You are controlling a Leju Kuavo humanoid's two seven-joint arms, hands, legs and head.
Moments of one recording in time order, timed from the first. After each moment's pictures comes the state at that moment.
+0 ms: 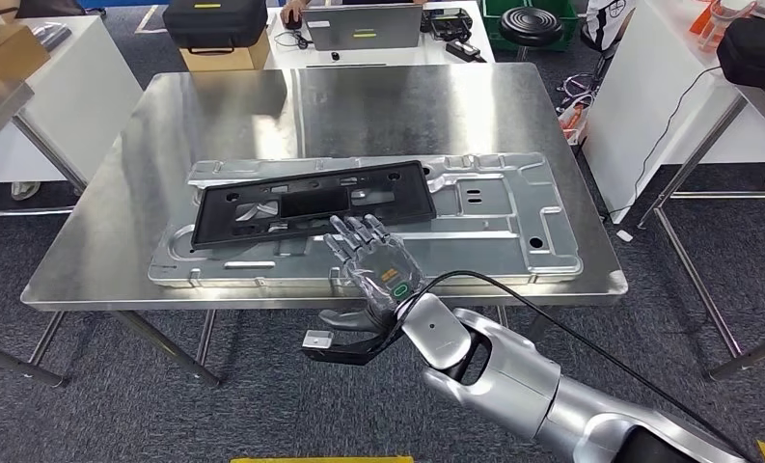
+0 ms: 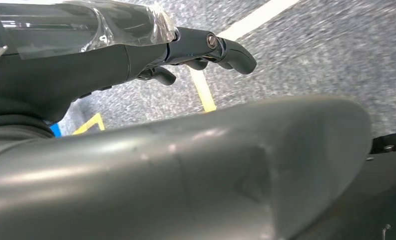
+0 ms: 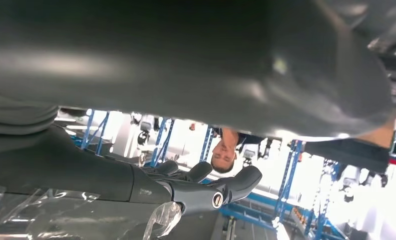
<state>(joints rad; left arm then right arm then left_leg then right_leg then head) -0.14 -0.03 -1.21 -0.21 0.76 0.25 0.04 -0.74 -0.14 1.35 -1.37 1.10 0.08 0.17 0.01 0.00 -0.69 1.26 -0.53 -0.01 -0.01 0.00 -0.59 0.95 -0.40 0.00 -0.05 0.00</state>
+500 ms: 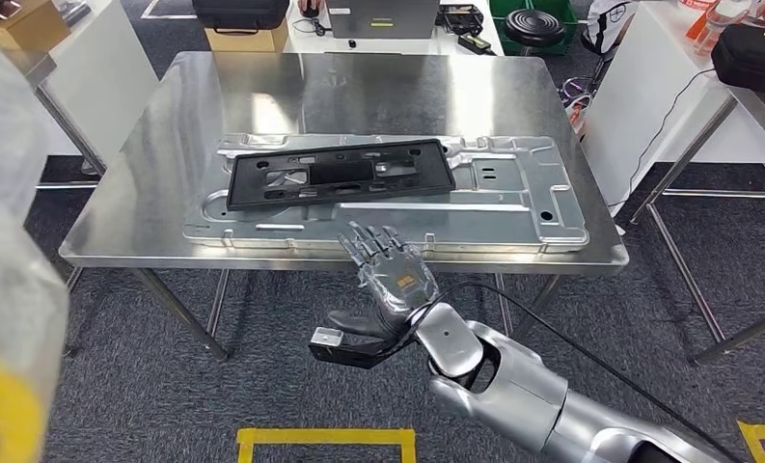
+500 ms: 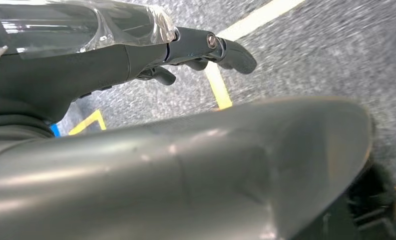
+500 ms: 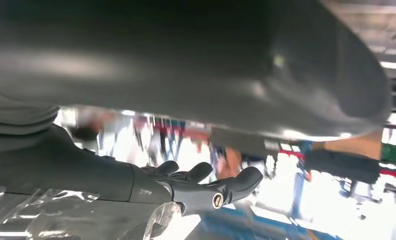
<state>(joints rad) -0.15 -0.03 -1.21 -0.21 0.77 0.25 0.03 -0.67 -0.17 1.31 -1.37 0.97 -0.03 0.22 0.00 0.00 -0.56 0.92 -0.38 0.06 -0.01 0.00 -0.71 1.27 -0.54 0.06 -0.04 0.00</state>
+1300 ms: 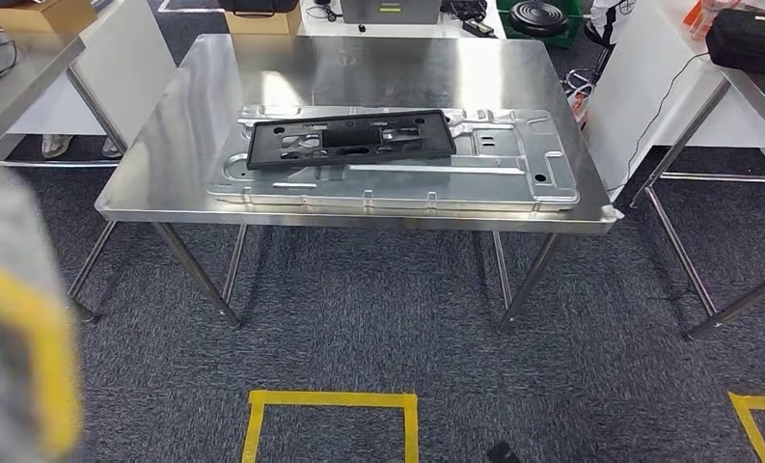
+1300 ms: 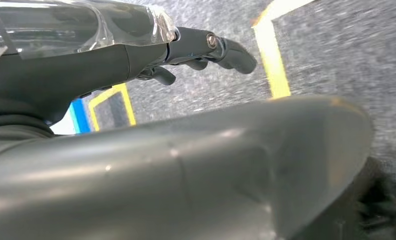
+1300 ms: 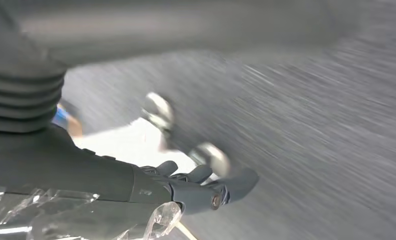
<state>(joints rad) -0.12 -0.04 -1.19 -0.21 0.84 0.28 0.07 -0.09 -0.14 0.80 -0.51 0.02 -0.35 0.07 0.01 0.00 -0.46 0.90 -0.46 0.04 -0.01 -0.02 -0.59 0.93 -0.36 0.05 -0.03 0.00</state>
